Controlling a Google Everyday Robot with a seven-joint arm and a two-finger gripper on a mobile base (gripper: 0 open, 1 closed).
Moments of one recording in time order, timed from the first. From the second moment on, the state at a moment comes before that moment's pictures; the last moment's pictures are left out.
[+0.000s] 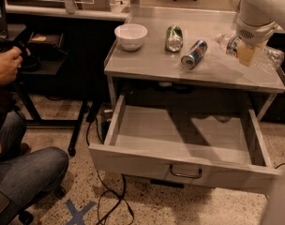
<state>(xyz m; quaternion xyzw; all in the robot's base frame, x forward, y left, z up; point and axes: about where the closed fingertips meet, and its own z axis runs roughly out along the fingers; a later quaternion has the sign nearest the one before) 0.645 -0.325 0.918 -0.33 0.91 -0.24 0.09</state>
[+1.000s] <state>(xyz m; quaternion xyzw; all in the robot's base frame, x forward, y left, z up) 0.707 -0.326 0.887 -0.34 0.91 -0.21 0.06</state>
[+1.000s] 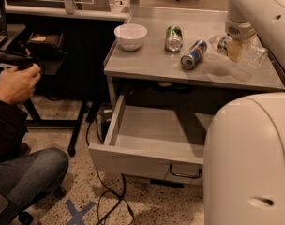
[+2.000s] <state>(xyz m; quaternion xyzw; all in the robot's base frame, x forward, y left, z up) 0.712 -0.367 0.840 -0.34 0.92 -0.20 0.02</state>
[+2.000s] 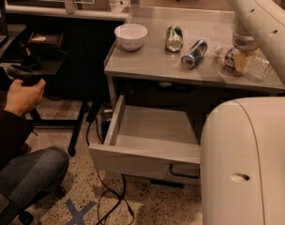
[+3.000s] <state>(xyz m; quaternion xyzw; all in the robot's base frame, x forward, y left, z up) 0.712 -0.367 0.840 -0.34 0.92 -0.20 0.02</state>
